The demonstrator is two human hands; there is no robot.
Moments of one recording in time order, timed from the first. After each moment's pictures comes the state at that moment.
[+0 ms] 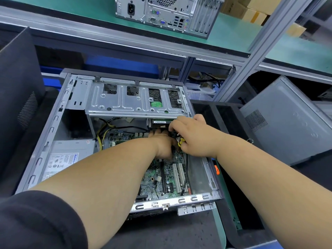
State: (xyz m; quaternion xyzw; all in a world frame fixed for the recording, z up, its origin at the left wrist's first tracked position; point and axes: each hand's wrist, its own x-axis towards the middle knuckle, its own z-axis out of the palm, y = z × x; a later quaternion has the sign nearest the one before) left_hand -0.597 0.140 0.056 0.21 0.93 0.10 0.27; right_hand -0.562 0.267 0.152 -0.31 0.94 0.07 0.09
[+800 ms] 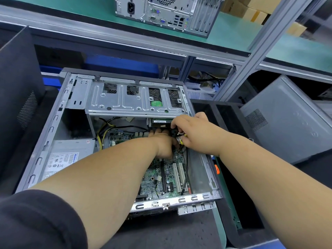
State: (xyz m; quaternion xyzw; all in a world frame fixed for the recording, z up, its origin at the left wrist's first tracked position) left_hand -0.592 0.140 0.066 0.21 0.93 0.09 0.28; right_hand -0.567 0.273 0.150 -0.30 0.95 0.03 0.07
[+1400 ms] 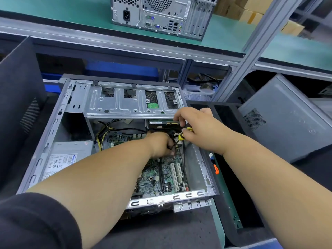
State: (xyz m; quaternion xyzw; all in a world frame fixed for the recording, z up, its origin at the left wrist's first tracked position) left_hand -0.593 0.132 0.059 0.23 0.93 0.18 0.21; right_hand -0.551 0.284 0.174 -0.24 0.96 -0.14 0.03
